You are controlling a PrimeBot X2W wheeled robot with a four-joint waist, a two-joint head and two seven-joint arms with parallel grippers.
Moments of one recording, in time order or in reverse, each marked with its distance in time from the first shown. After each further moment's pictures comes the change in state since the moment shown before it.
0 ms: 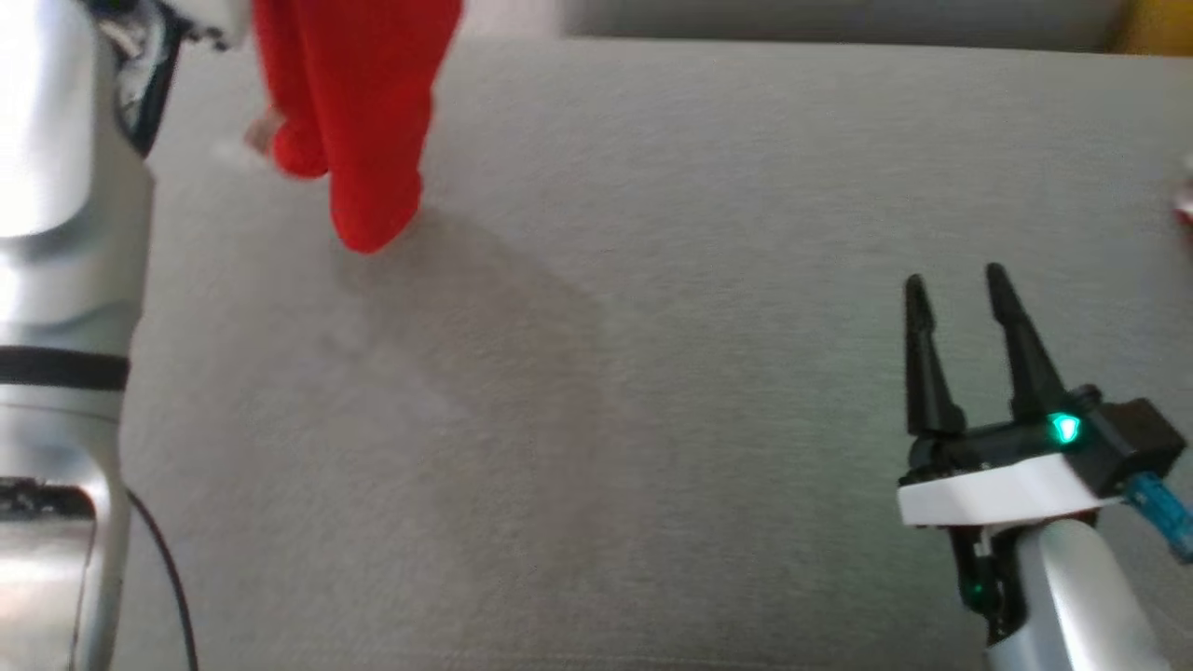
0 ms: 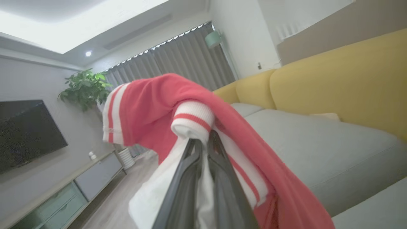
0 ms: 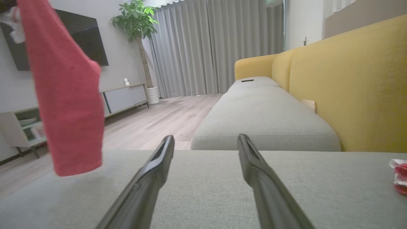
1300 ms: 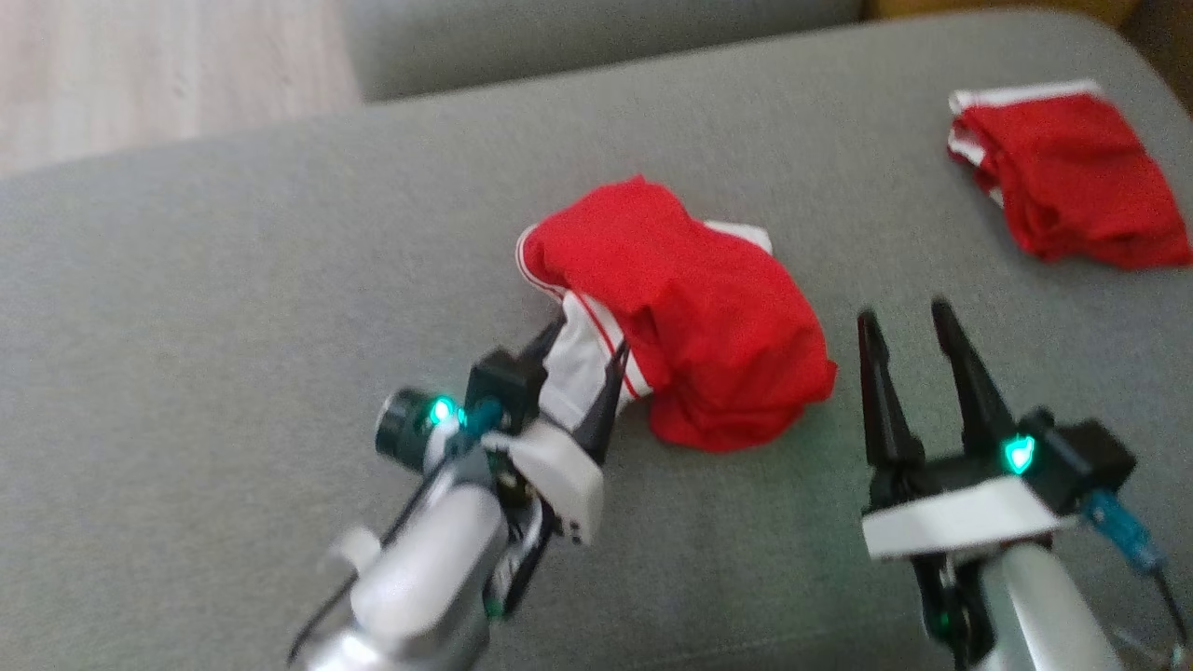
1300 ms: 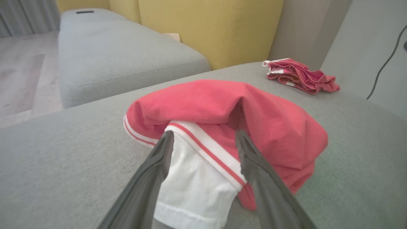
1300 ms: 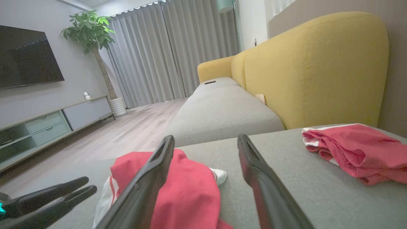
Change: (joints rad) left arm 0.610 -0.212 -0.481 -0.119 -0.411 0.203 -0.023; right arm -0.007 0.018 0.074 0.043 0.068 0.000 0.000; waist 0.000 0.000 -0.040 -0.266
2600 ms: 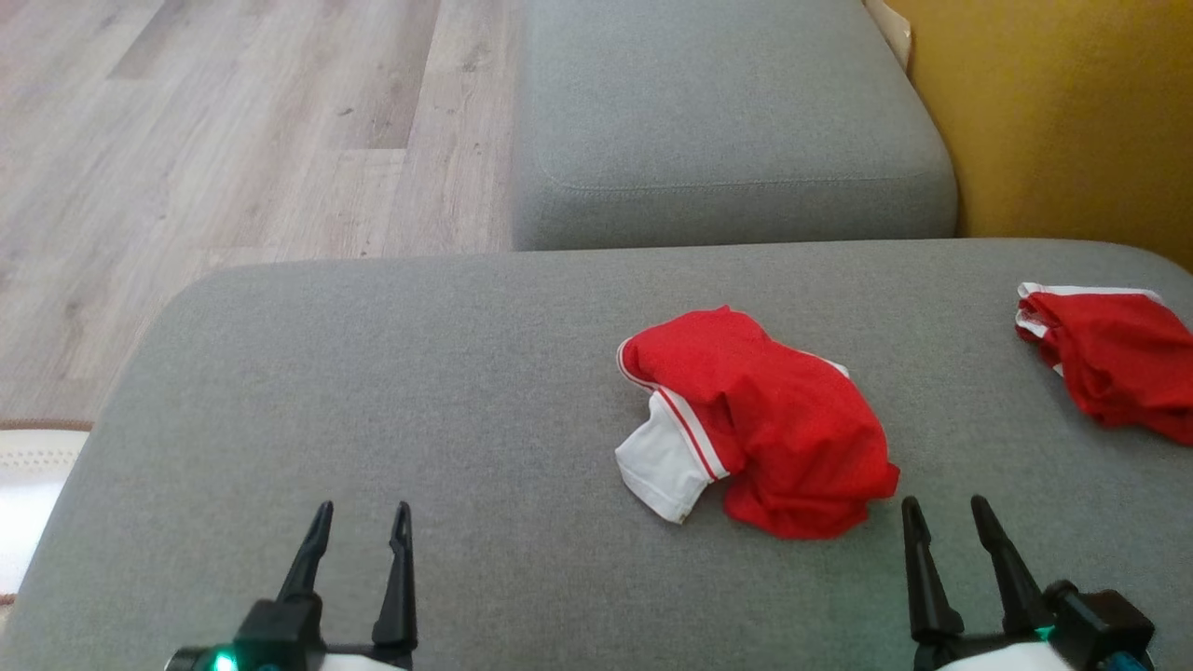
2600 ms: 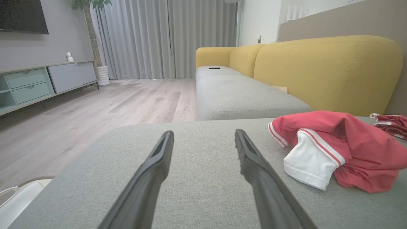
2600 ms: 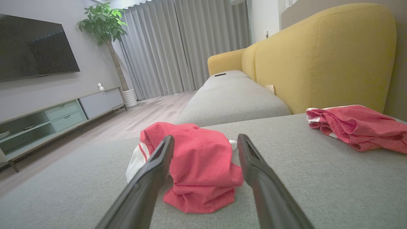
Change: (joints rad) left arm 0.743 0.038 0.569 -0.587 0.342 0.034 -0.001; right arm 0.324 0.010 -0.094 0.030 -0.017 0.000 0.000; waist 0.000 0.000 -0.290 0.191
